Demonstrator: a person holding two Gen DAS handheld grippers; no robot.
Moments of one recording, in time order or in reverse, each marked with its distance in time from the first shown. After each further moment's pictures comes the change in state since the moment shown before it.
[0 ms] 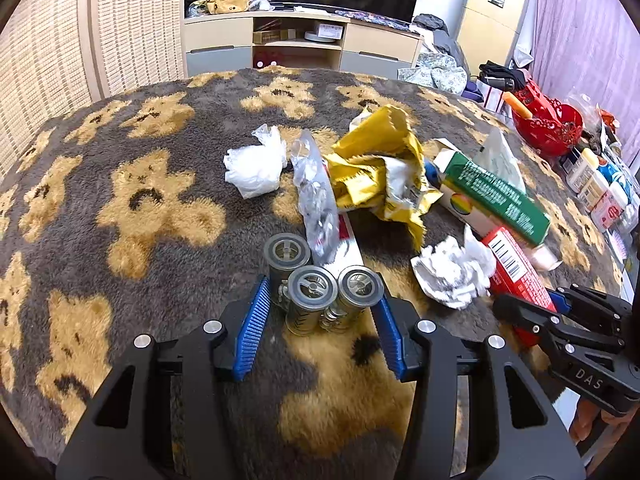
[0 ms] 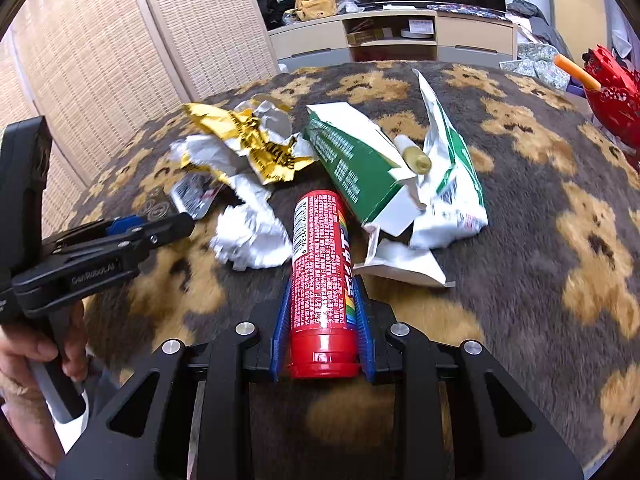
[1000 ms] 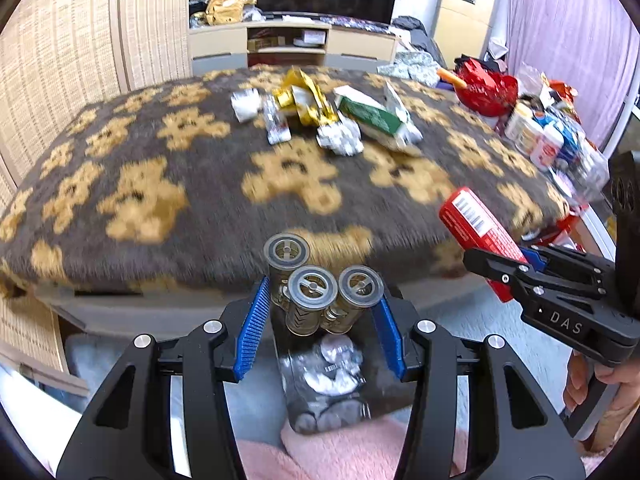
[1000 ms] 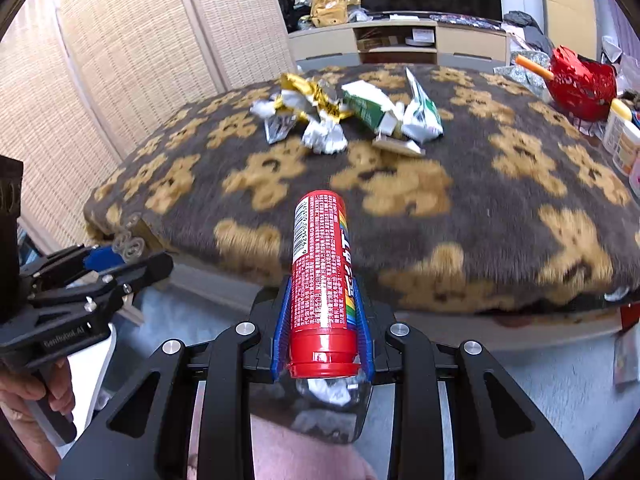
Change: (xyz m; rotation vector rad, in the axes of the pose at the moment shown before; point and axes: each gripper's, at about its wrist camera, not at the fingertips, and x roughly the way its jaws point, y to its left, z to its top) left arm -0.148 -0.058 -0.139 0.025 -0.009 -0.006; right arm -0.117 0.041 -0.110 -0.027 -0.011 0.003
